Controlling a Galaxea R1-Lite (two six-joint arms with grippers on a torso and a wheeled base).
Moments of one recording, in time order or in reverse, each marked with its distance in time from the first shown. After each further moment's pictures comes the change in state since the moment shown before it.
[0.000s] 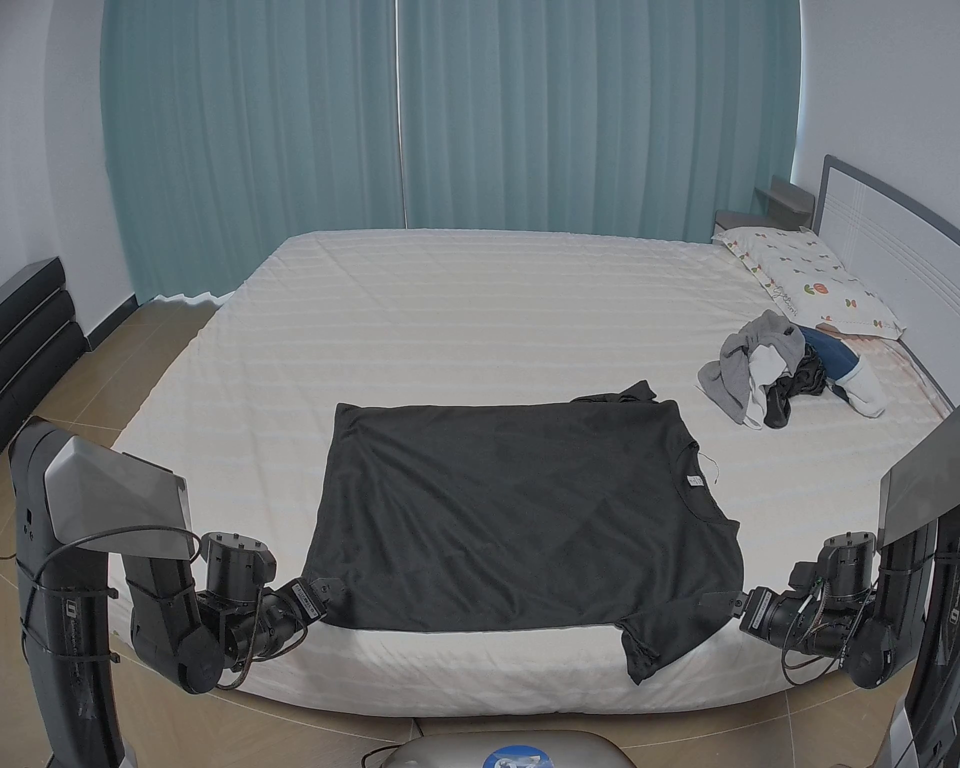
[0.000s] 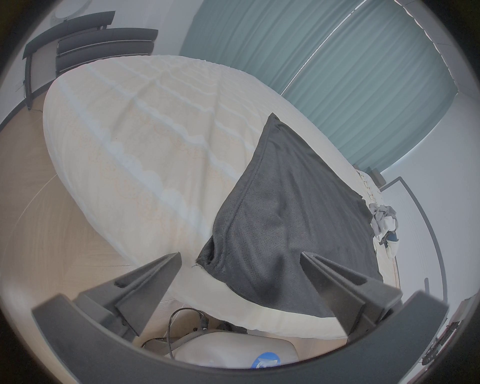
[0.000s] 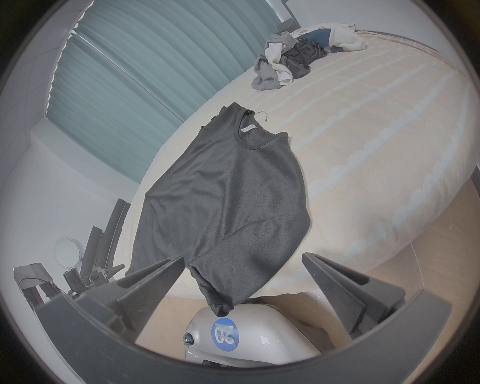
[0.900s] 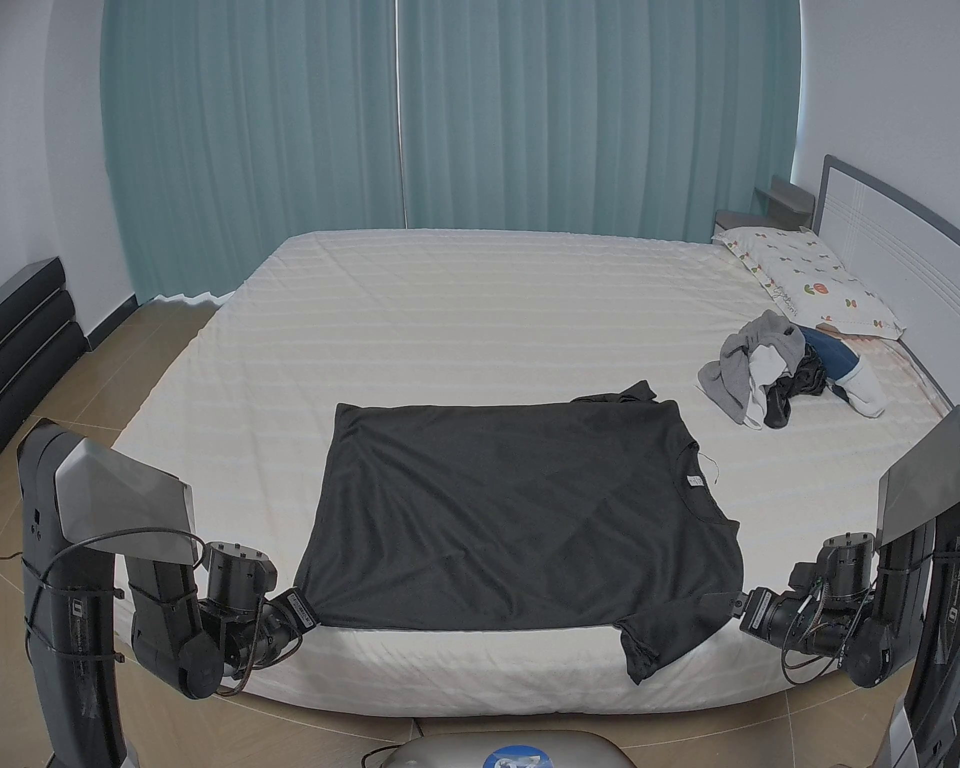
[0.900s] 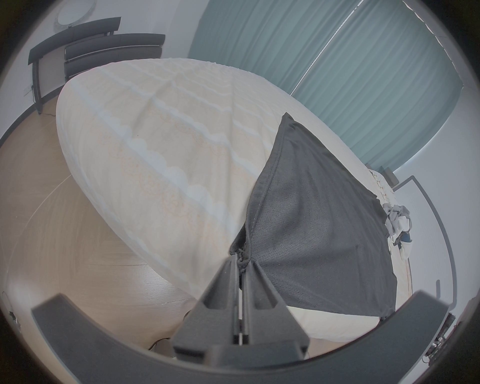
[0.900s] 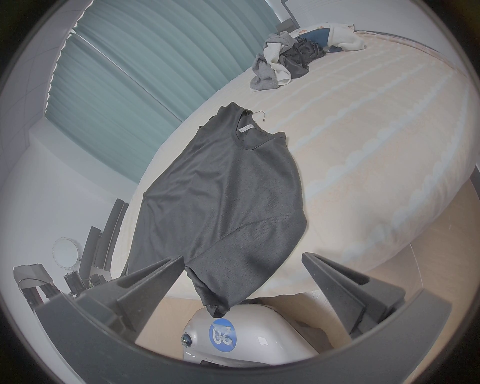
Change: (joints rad) left arm 0.004 0.027 0.021 0.000 0.066 0.006; right arm -0.010 0.013 -0.007 0.000 0.000 -0.008
